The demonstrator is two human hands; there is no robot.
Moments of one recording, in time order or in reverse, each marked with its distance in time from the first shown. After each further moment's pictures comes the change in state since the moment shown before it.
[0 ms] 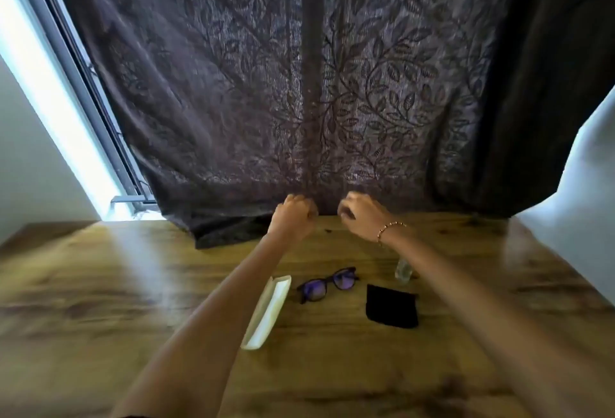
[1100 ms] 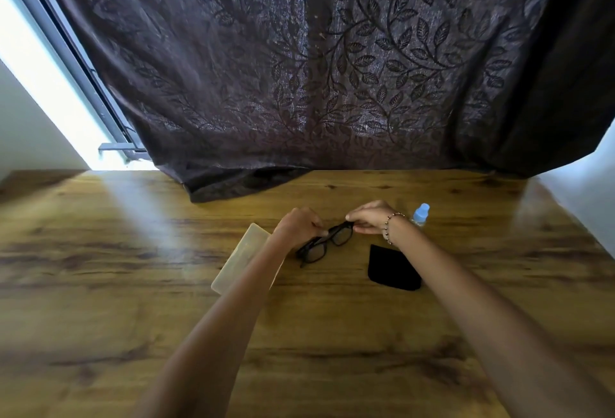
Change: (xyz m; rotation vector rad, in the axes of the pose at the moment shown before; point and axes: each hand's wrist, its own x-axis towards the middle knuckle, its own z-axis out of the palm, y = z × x) left_hand -0.032 -0.019 0.078 -0.153 -0.486 -0.184; right_hand -0.016 0.038 0.082 1.019 -0.236 0.829
